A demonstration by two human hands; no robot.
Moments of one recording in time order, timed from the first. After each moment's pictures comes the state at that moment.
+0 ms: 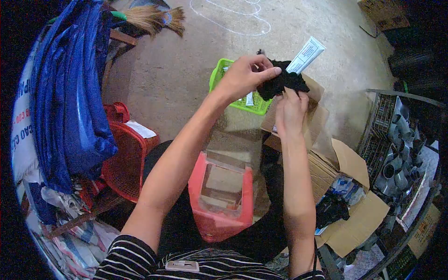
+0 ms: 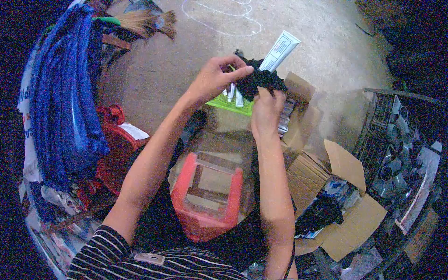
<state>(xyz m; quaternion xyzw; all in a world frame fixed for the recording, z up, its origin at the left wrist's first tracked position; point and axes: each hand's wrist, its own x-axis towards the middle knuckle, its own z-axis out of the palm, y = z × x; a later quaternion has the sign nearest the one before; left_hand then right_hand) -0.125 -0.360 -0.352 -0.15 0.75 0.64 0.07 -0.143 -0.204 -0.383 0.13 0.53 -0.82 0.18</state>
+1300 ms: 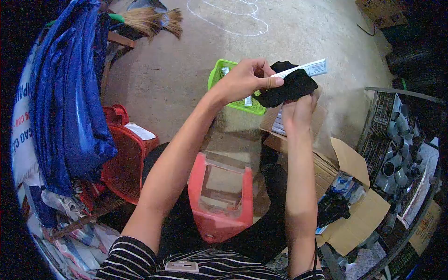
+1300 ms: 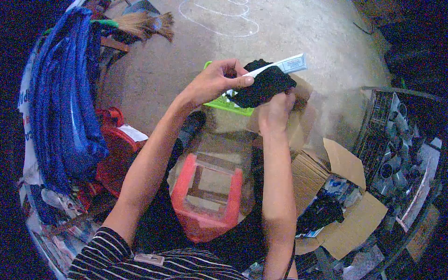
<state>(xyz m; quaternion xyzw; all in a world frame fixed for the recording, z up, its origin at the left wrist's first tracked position) -0.123 -0.355 -0.351 -0.09 0.67 0.73 0.07 -0.164 -0.191 -0.377 0.11 0.45 -0.87 0.17</state>
